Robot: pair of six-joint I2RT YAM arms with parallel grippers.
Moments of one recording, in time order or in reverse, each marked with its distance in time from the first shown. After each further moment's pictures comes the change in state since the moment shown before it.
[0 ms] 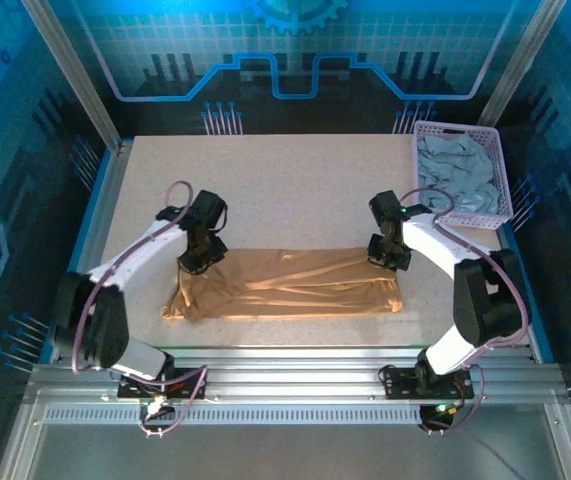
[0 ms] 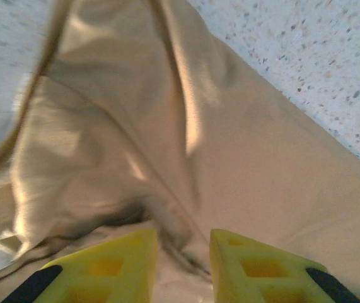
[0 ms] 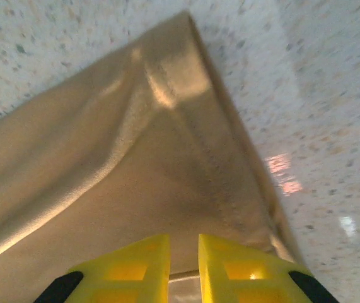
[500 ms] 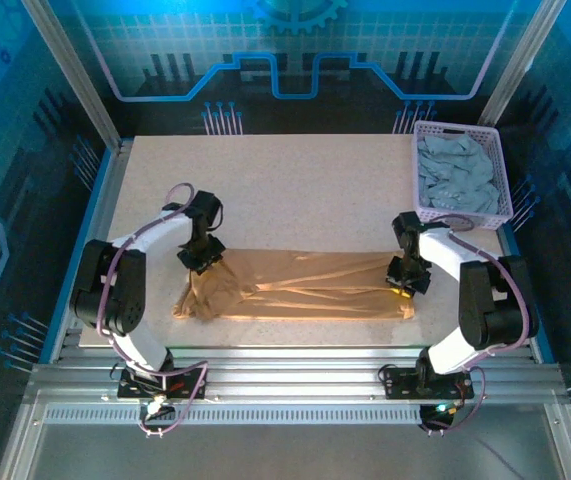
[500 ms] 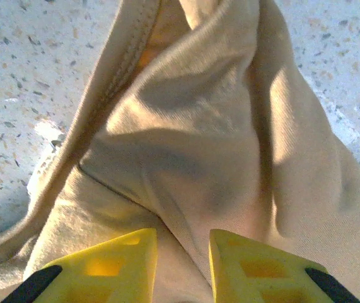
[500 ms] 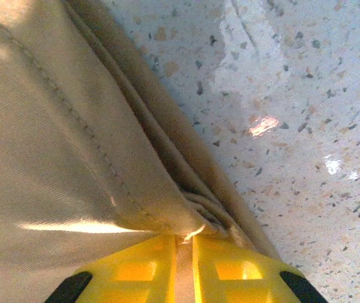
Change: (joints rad) left arm 0.100 0.165 0.004 0.065 0.056 0.009; right arm -0.152 -0.056 -0.174 -0.035 -0.017 -0.016
